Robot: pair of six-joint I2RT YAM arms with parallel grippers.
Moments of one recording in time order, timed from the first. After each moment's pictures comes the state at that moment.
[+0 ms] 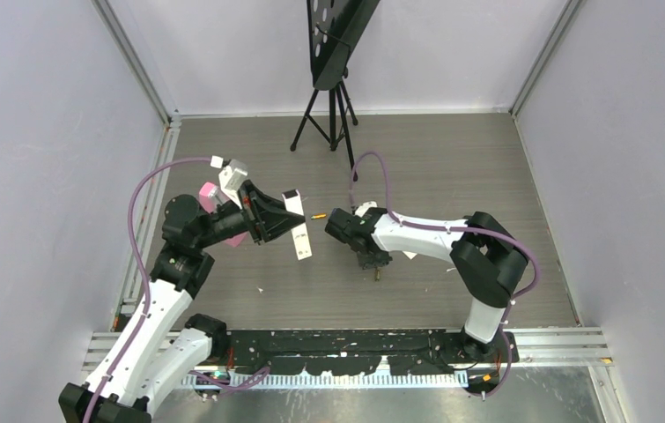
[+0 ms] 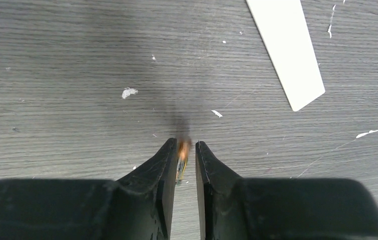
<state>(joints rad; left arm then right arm) -0.33 0.75 0.70 0.15 0.86 -0.50 0.94 1.77 1.15 -0.85 0.42 0.77</state>
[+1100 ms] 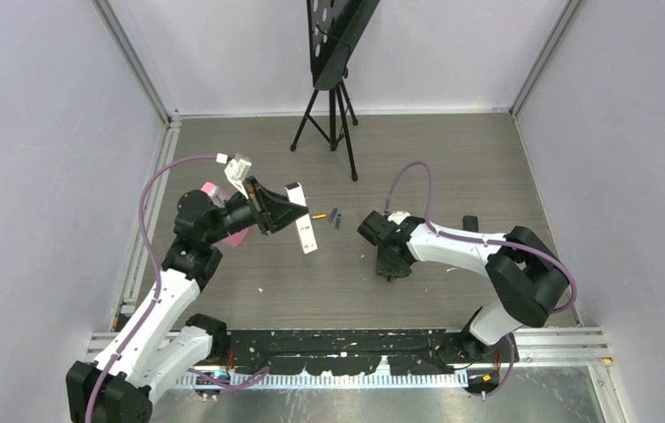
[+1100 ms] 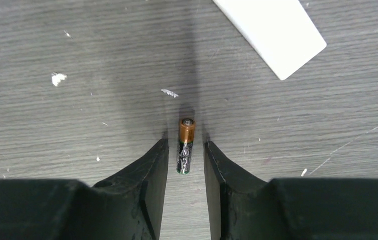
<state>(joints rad) -0.33 0.83 0.65 0.26 0.75 -0.61 0.82 1.56 0.86 -0.70 0.27 0.89</state>
